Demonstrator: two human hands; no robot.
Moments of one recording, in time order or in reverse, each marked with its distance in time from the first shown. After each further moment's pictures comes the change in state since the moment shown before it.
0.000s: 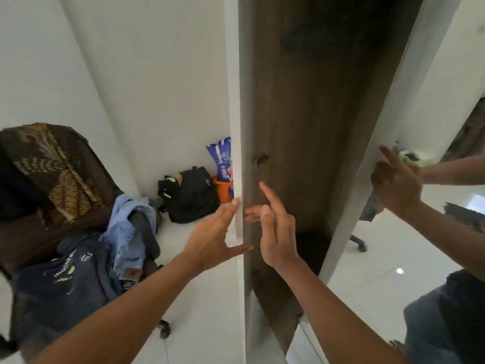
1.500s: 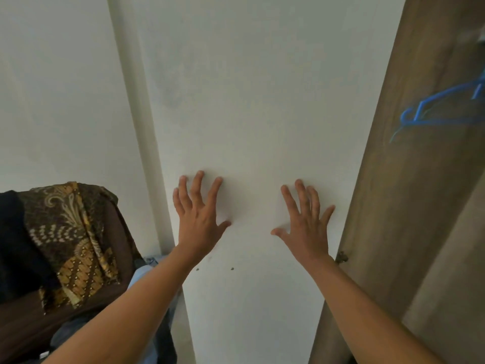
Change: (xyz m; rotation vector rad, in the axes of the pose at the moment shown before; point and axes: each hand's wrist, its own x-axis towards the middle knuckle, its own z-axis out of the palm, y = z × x) left_hand 0.254 -0.298 -0.095 0.499 0.517 -0.218; right_hand 0.325 0.139 0.189 -0.987 -0.084 -0.211
